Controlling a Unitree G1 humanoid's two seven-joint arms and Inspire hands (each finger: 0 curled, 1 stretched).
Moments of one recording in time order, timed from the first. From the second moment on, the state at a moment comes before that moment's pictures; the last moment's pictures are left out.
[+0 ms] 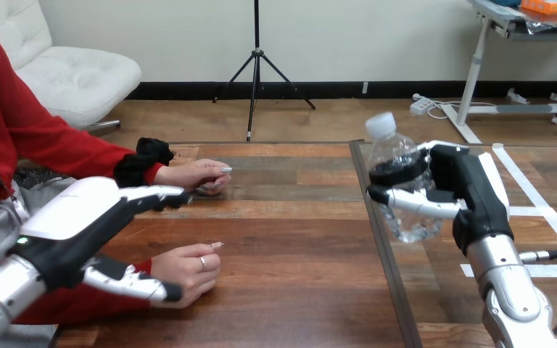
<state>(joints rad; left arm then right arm) -0.12 0.77 0.01 0.43 0.48 -0.75 -0.21 -0.34 -0.24 -0.08 0.62 0.02 -0.36 0.06</state>
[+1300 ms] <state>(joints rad) -0.20 0.90 -0.07 0.48 0.53 -0.69 -0.39 -0.32 -0.19 -0.08 0.53 0.05 -0.33 0.06</state>
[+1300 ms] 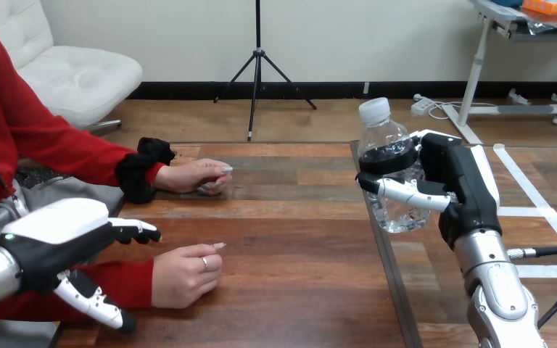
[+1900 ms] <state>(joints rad) -0.28 0.90 -0.15 0.60 0.68 -0.69 -0.25 -0.31 -0.18 -0.08 0.47 0.04 -0.32 0.05</state>
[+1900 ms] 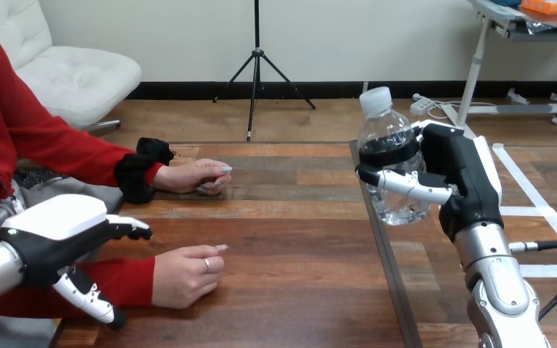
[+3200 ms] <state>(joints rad) -0.51 0.81 -0.42 1.05 0.94 -0.65 0.27 -0.29 -0.16 -0.08 0.39 0.06 -0.29 0.08</state>
